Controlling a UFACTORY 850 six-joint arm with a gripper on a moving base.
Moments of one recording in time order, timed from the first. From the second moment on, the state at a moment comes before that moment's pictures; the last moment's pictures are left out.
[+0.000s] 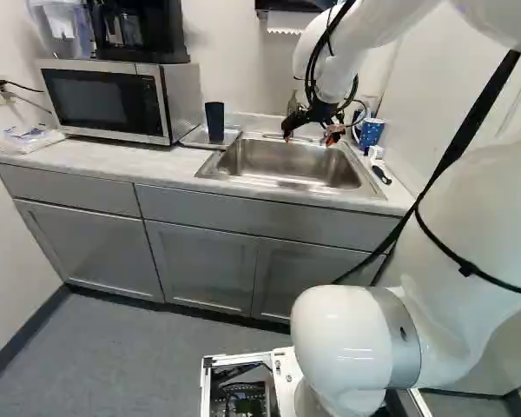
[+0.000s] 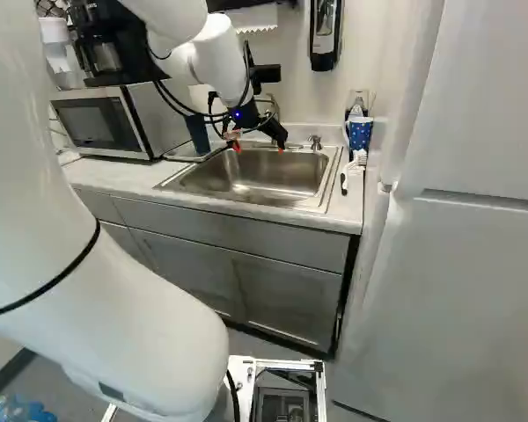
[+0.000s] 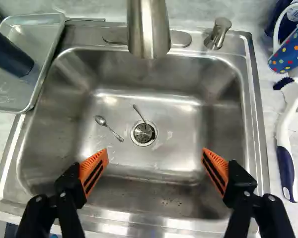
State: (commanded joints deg) arm -7.5 6.1 -57.4 -1.5 -29.0 3.0
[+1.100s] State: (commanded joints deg) arm -7.5 6.1 -57.4 -1.5 -29.0 3.0
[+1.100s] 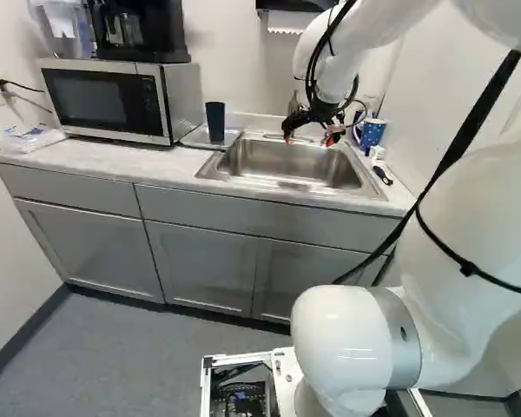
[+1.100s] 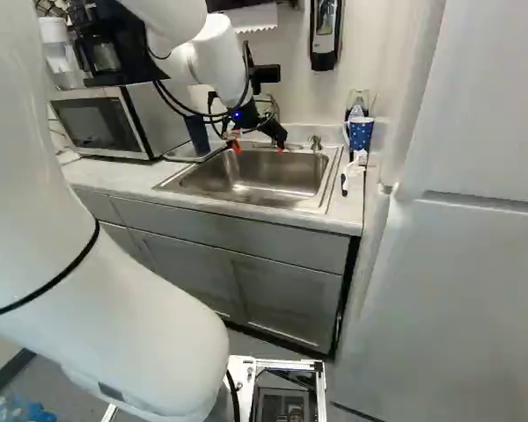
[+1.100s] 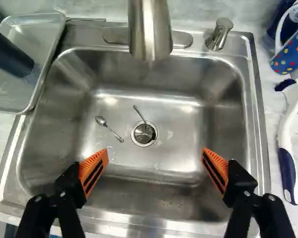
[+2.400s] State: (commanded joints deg) arm -7.5 6.1 -57.4 -1.5 -29.0 3.0
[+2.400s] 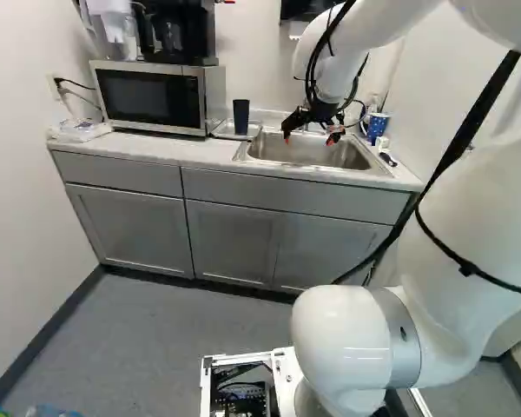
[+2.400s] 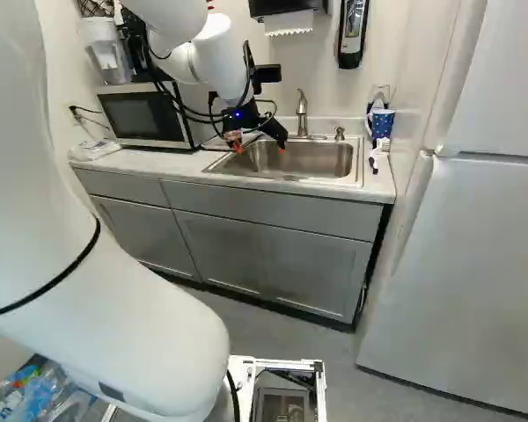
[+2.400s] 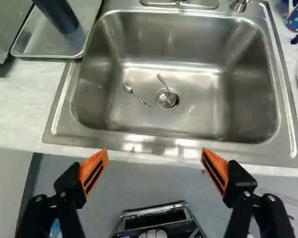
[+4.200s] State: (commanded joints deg) arm -7.5 6.1 -57.3 -1.5 -28.9 3.0
